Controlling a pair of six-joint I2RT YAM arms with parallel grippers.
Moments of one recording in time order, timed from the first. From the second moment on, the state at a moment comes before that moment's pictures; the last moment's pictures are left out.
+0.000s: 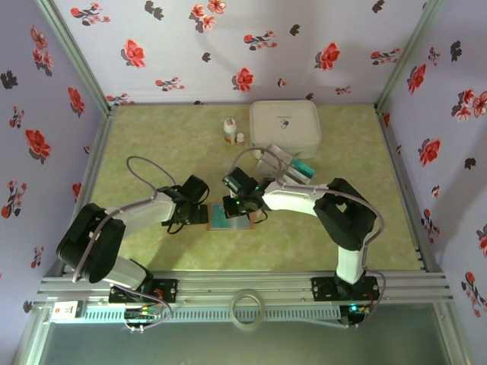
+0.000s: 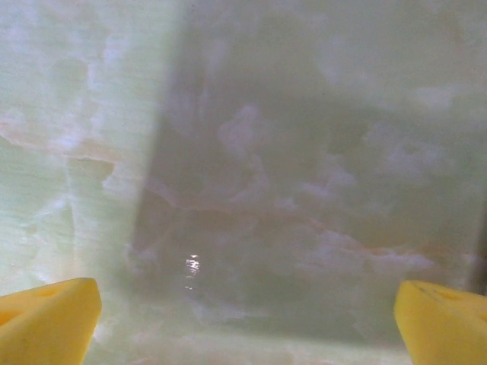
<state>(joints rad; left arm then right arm) -0.63 1.47 0.73 -0.61 -0.25 -0.67 0.93 1.86 1.15 -0.34 -0.16 0.62</state>
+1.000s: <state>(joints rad) -0.63 1.20 0.74 -0.65 -0.24 -0.66 0.57 1.58 1.26 -0.73 0.05 0.30</state>
